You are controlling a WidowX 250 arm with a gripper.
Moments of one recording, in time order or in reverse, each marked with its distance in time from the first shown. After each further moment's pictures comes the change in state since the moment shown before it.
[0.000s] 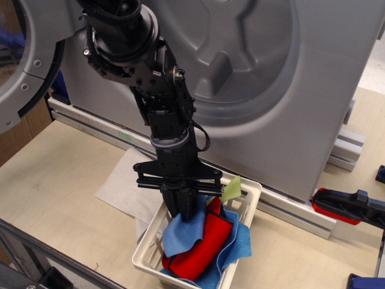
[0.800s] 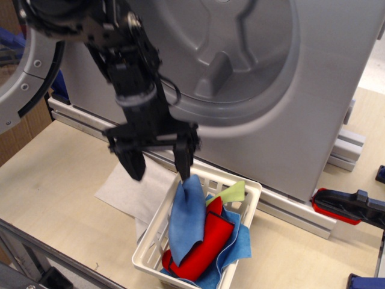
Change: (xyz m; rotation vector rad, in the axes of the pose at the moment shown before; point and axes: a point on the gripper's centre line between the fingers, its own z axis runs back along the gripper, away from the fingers) arm 0.006 0.017 0.061 -0.030 -0.118 0.122
